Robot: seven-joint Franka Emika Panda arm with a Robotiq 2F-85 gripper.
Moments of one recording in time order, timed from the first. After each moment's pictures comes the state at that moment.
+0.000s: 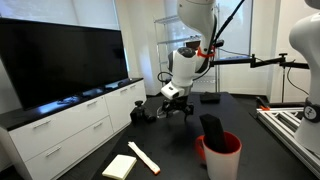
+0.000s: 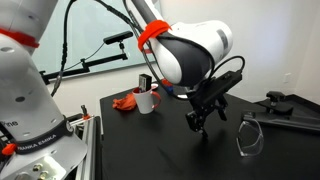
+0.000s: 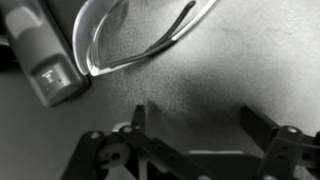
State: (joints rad) arm 0.43 0.72 -0.93 -2.14 -2.01 3.54 0.22
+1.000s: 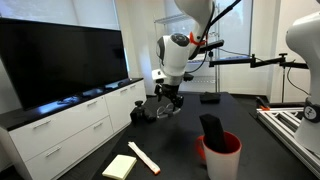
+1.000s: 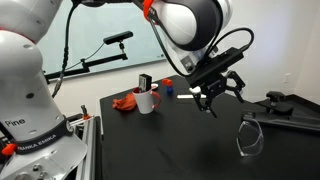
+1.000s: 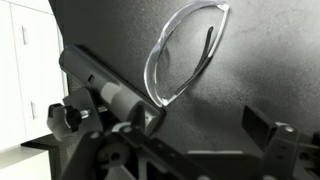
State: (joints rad) arm 0.66 0.78 -1.17 -2.07 -2.07 3.59 0.87
